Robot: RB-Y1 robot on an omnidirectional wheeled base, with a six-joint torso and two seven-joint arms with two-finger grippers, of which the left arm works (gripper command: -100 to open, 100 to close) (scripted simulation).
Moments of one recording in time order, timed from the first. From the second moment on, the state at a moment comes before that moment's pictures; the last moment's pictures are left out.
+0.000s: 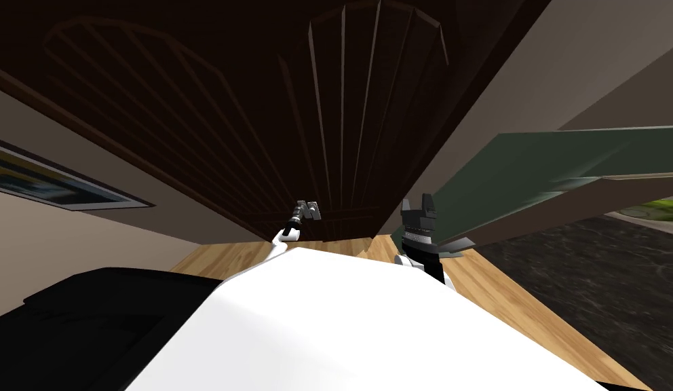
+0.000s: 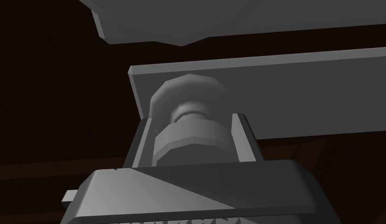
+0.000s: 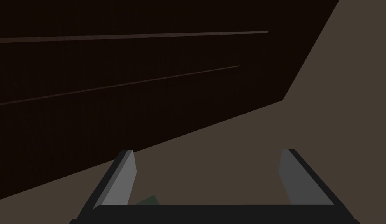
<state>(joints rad) 0.04 0.32 0.15 -1.18 0.11 -0.36 0.21</state>
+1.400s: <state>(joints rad) 0.10 0.35 0.12 -1.22 0.11 -0.37 0.24</state>
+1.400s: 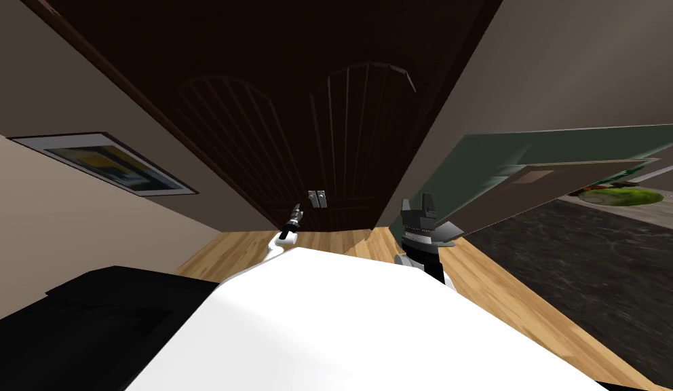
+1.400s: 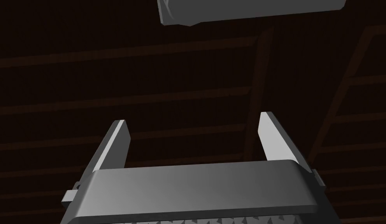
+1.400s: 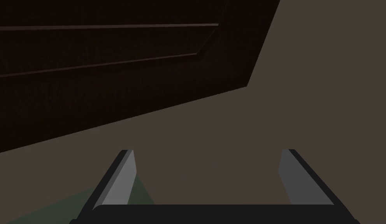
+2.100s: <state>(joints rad) 0.11 0.38 0.20 -1.18 0.12 -0.35 0.23</state>
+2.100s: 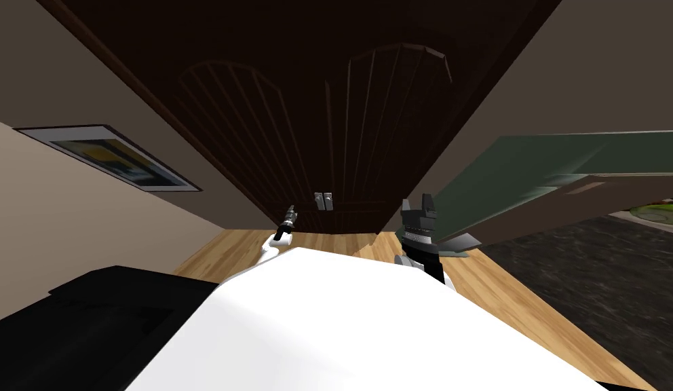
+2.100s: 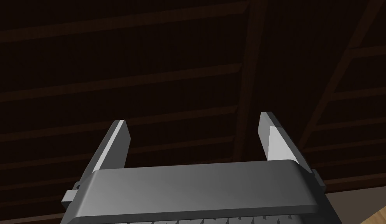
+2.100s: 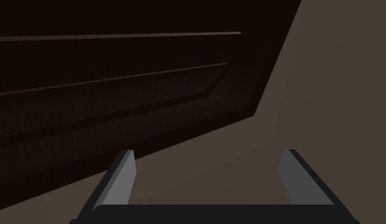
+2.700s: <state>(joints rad) 0.06 0.33 0.14 -1.20 0.11 -0.36 0.22</state>
